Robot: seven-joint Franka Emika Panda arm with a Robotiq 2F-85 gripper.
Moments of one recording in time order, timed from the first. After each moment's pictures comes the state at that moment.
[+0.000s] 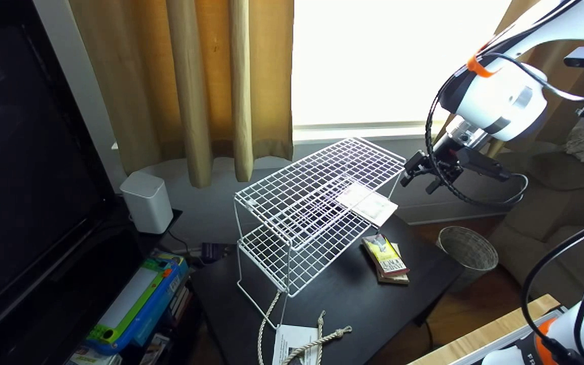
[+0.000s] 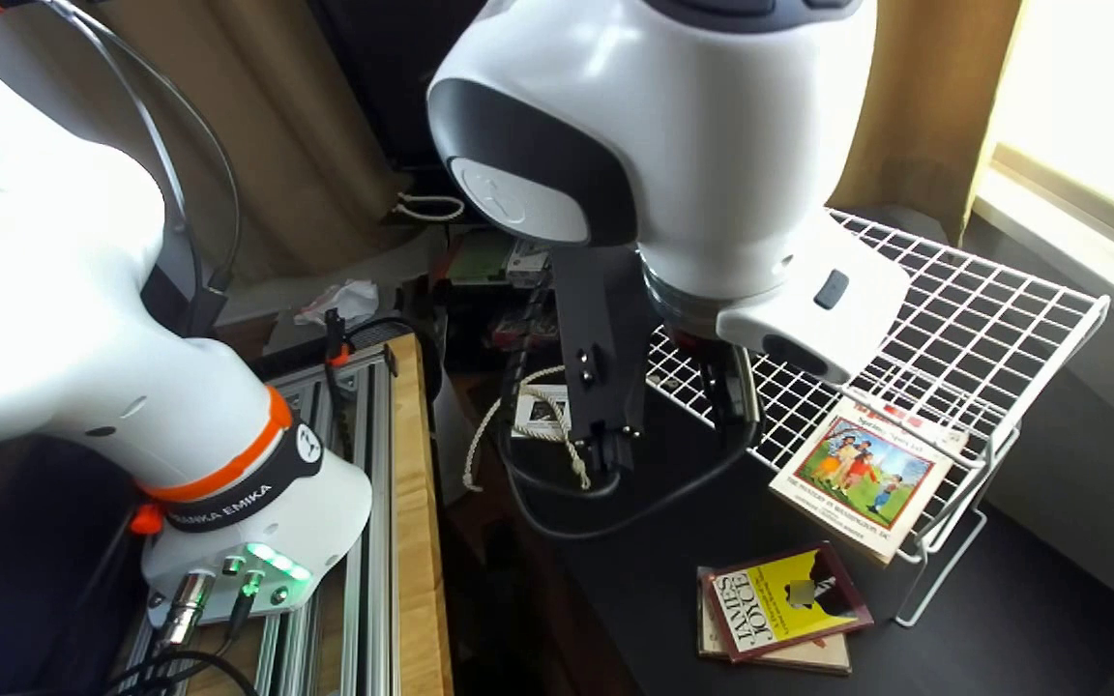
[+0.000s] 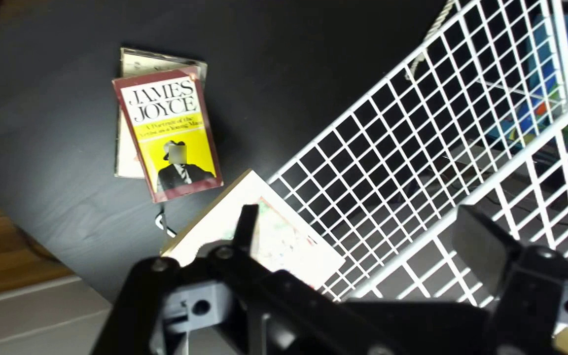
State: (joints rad) arm 0.09 -0.07 -0.38 -2.63 0.62 2.54 -0.62
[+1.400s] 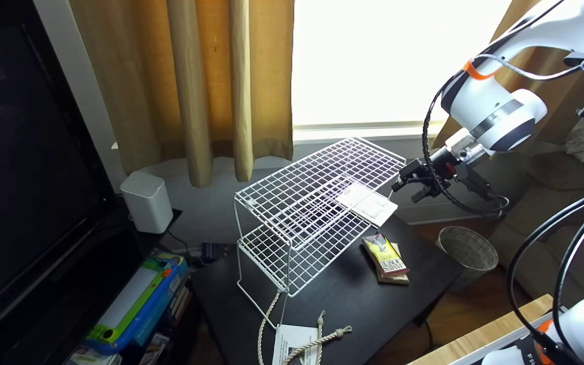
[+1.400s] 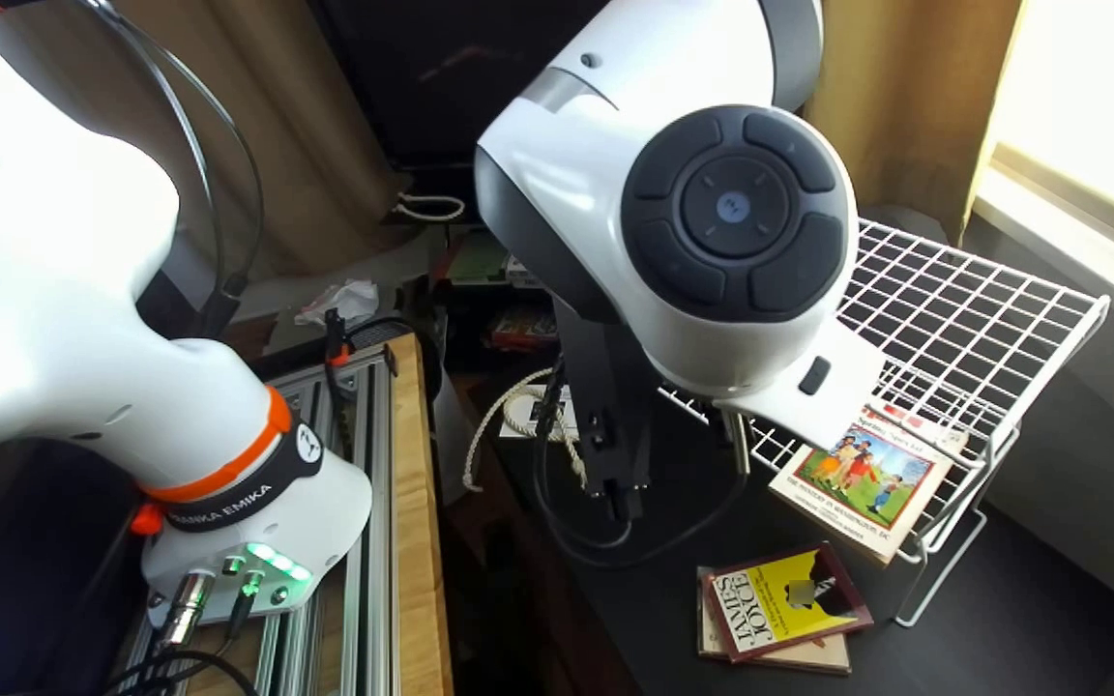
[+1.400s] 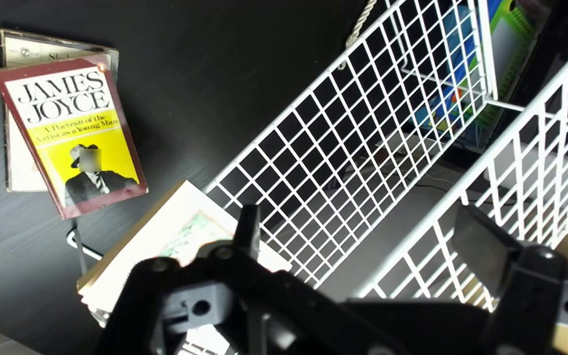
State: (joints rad) arm -0.05 0.06 -0.28 -2.59 1.02 2.42 -1.00
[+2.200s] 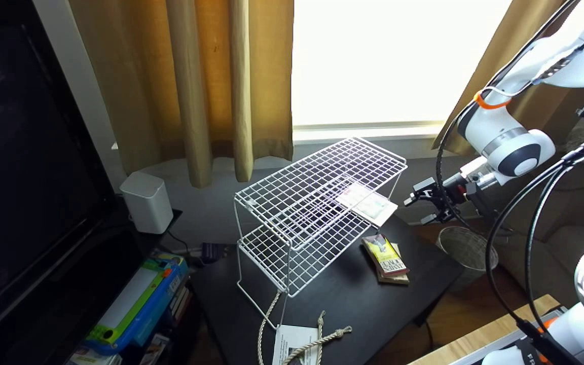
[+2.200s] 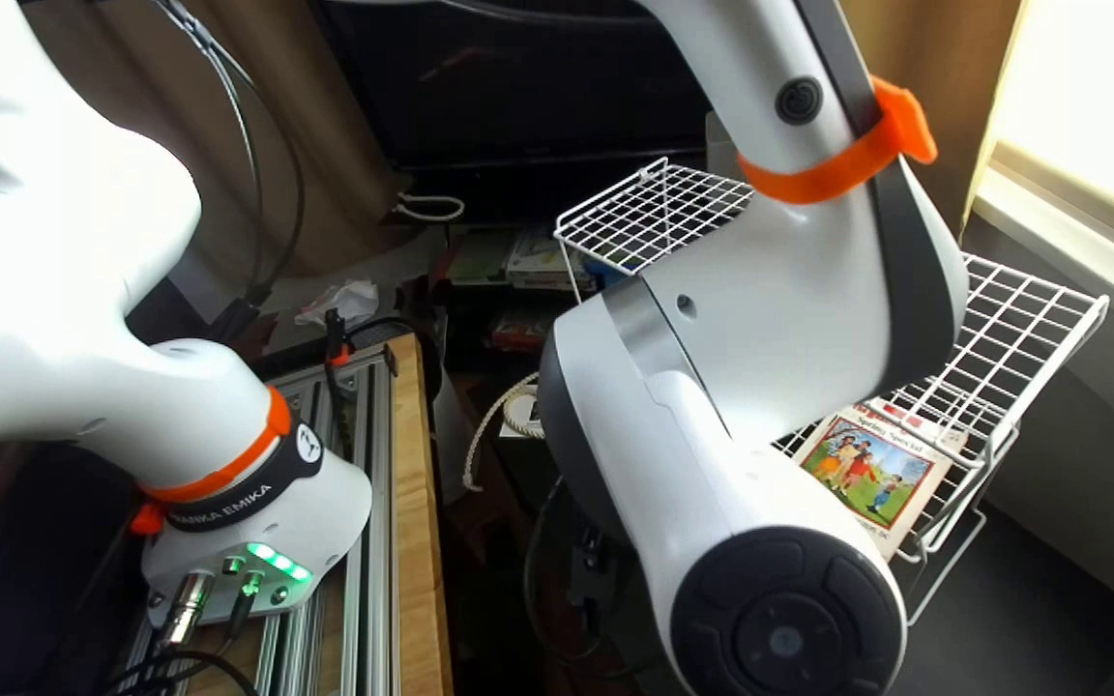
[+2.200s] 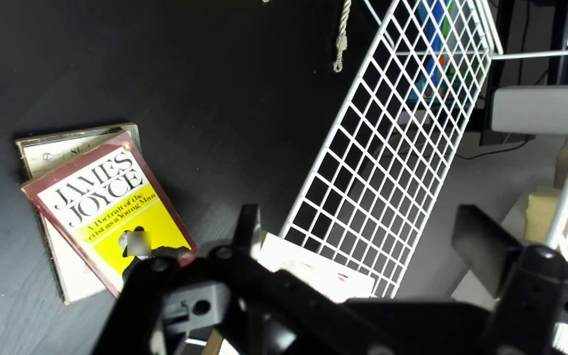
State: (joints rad) arm -0.27 0.33 -0.25 -2.46 1.14 2.22 -1.04
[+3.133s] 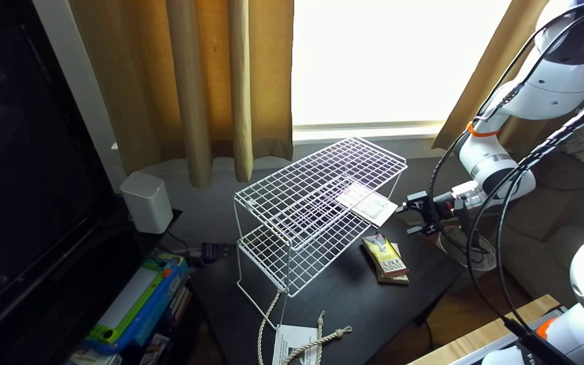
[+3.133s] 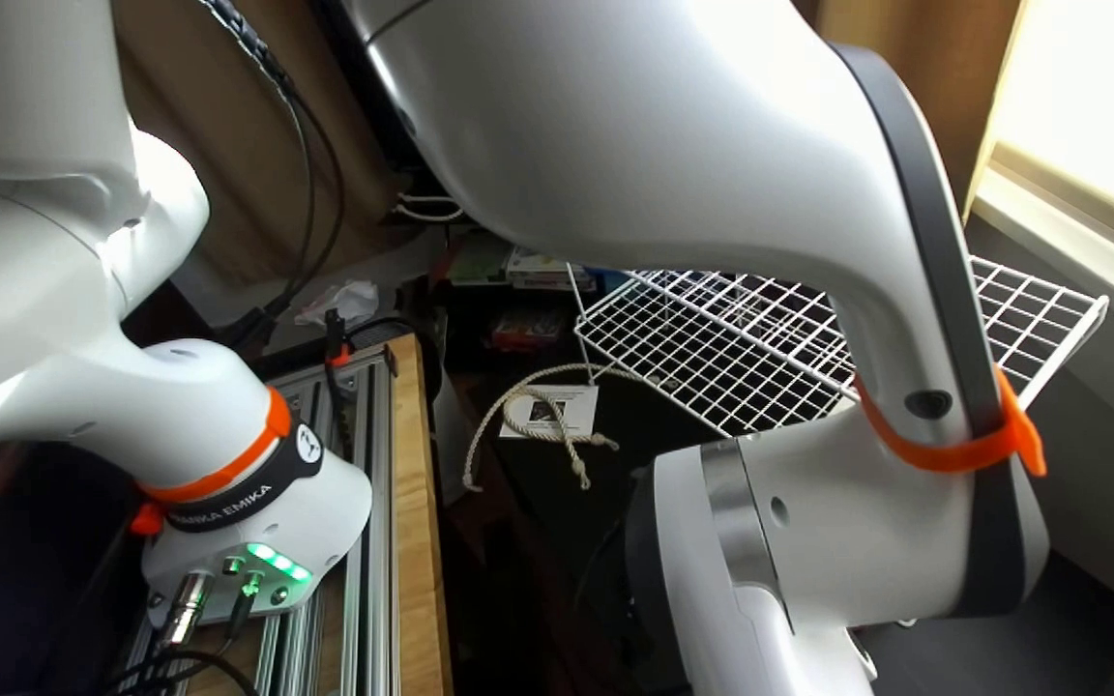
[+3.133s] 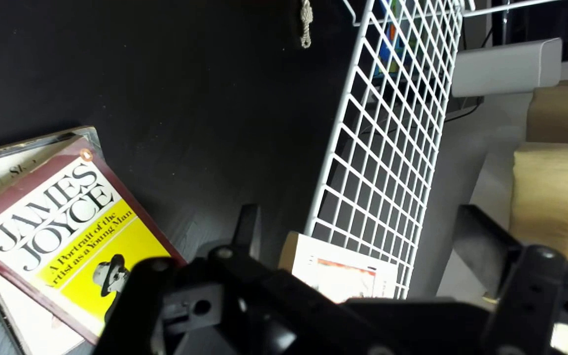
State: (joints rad) arm -0.35 0.64 -0.24 -2.26 1.31 2.03 -1.16
